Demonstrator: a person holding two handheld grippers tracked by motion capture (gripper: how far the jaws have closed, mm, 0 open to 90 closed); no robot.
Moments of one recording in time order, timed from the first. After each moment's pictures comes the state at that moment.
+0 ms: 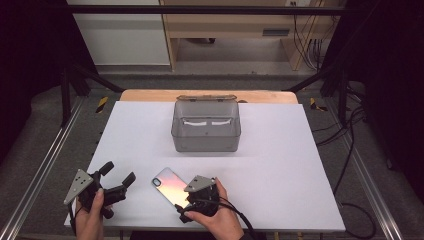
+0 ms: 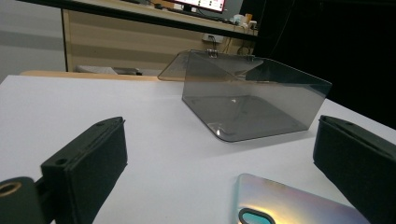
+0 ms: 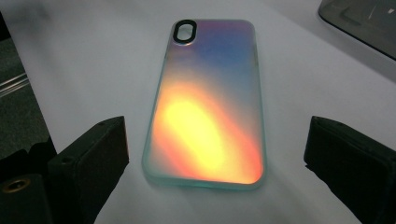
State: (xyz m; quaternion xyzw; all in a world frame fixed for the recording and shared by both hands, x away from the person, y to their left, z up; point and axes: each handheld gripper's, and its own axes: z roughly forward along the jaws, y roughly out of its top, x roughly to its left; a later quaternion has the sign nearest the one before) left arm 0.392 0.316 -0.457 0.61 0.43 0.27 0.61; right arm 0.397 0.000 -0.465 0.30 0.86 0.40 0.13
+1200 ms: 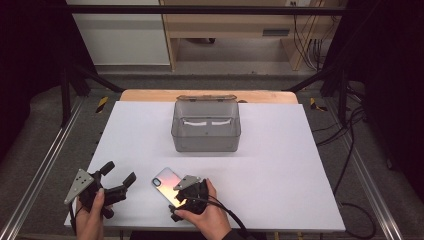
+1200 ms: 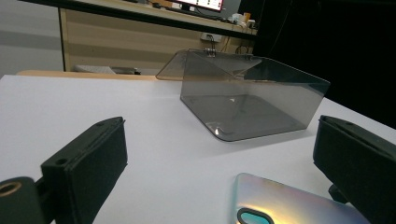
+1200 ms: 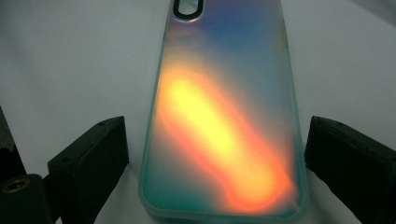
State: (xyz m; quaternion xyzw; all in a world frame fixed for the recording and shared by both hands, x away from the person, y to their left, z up) left arm 0.393 0.316 -0.457 0.62 0.42 0.27 0.61; right arm 0.409 0.028 -0.482 0.31 0.88 0.35 0.12
